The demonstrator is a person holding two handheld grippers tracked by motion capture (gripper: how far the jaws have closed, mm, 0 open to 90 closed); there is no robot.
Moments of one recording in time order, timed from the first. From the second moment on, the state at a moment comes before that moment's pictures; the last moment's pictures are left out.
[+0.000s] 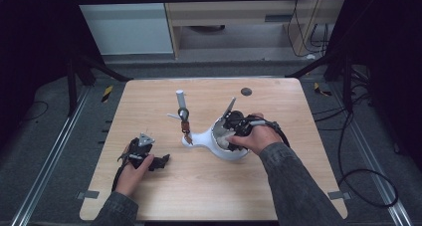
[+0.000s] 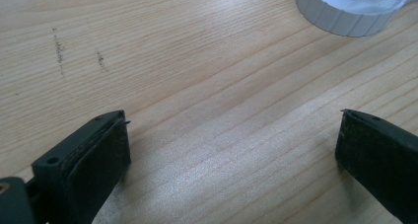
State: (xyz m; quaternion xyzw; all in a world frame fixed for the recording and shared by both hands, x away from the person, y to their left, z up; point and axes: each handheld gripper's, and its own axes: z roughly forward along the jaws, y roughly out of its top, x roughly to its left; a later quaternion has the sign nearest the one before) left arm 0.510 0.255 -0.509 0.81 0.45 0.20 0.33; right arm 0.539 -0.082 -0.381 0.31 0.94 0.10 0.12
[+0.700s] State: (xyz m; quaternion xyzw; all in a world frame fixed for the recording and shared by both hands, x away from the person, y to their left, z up) left arm 0.510 0.255 -0.509 0.81 0.45 0.20 0.33; right arm 0.536 -0.087 -0.374 0.32 0.93 0.12 0.12
